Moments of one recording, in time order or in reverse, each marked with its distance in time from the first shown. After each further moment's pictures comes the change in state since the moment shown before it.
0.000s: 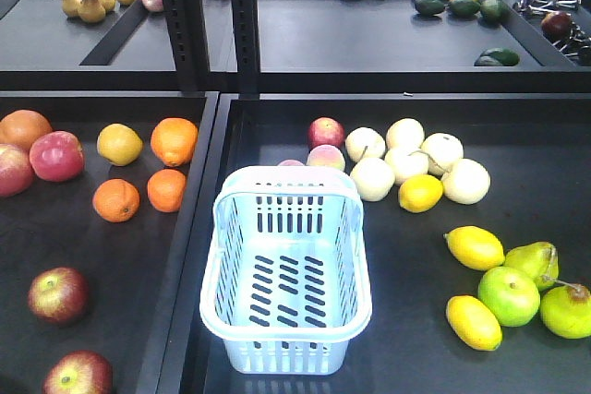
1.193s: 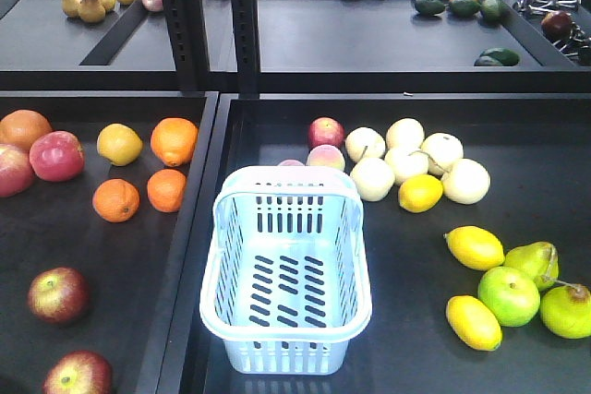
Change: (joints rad) left arm 0.000 0.000 0.000 -0.186 -0.206 -0.598; right arm 0.000 0.000 0.000 0.000 0.000 0.000
